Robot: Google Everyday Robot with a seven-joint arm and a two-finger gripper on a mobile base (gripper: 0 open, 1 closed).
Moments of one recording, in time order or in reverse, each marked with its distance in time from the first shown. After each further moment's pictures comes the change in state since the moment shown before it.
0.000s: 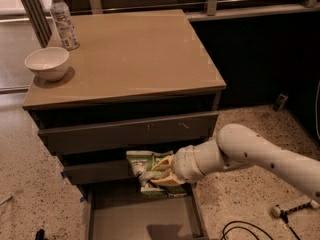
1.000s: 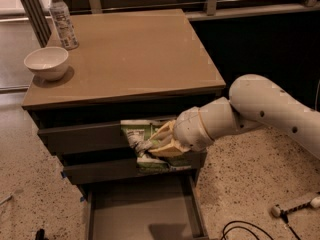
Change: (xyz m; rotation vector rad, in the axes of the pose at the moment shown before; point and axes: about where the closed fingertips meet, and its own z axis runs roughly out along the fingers) arm -0.108 -0.015 -0.076 0.006 0.021 -0.020
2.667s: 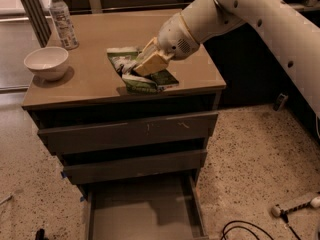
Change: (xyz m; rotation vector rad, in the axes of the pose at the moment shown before) arm -0.126 -0.142 -0.063 -0.002 0.072 0.013
